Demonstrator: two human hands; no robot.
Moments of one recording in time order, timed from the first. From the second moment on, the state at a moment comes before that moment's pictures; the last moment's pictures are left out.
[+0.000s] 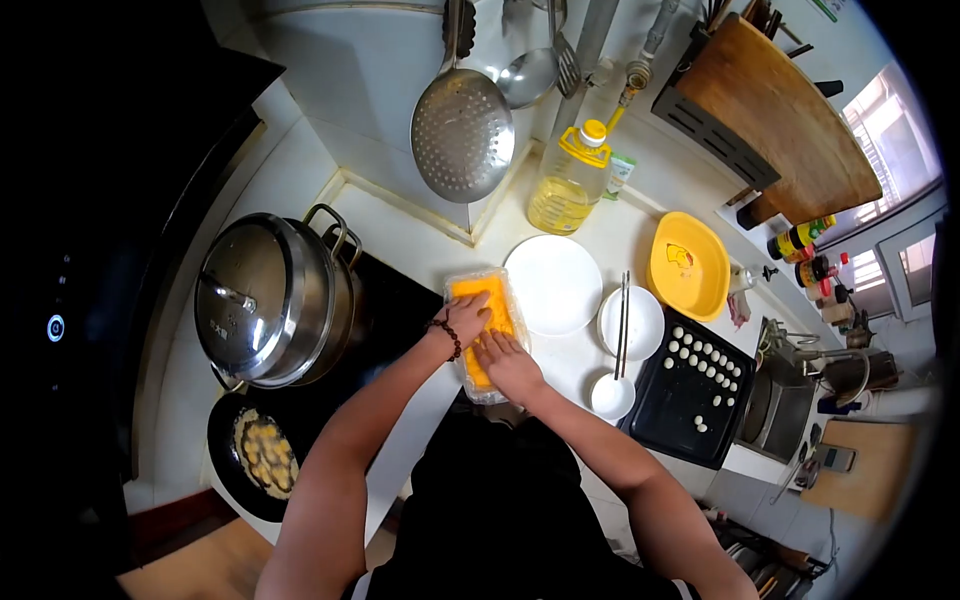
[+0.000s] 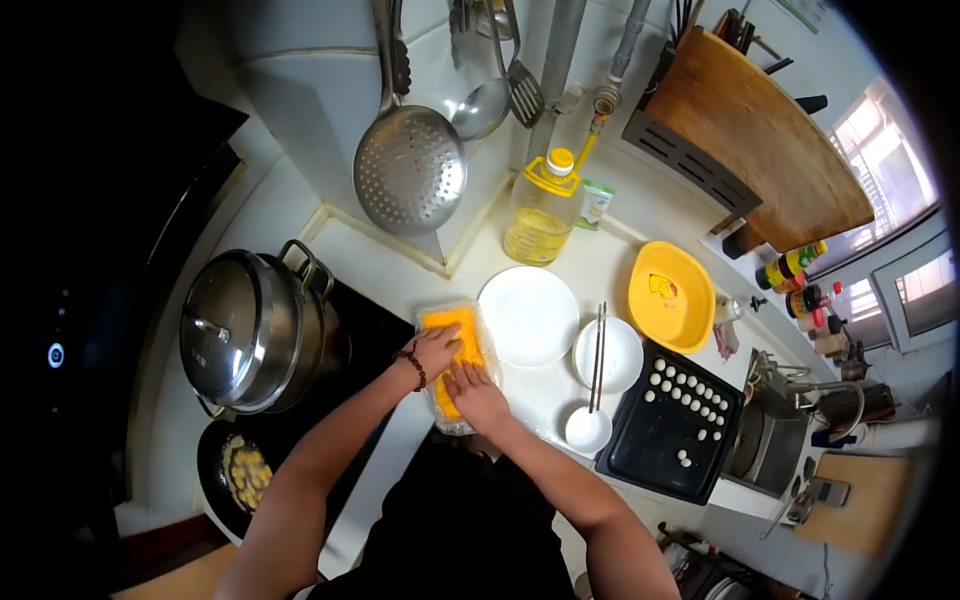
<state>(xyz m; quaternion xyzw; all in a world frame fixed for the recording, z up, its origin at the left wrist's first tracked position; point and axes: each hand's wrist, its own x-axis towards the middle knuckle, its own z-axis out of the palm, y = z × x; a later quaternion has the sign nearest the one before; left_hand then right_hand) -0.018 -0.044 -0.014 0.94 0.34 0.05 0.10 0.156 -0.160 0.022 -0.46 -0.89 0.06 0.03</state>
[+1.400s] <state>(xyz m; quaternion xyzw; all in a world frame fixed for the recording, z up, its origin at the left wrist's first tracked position) -0.005 -0.036 -0.012 0.93 0.33 -0.05 0.18 0.141 -0.157 0.007 -0.57 -0.79 0.19 0.08</state>
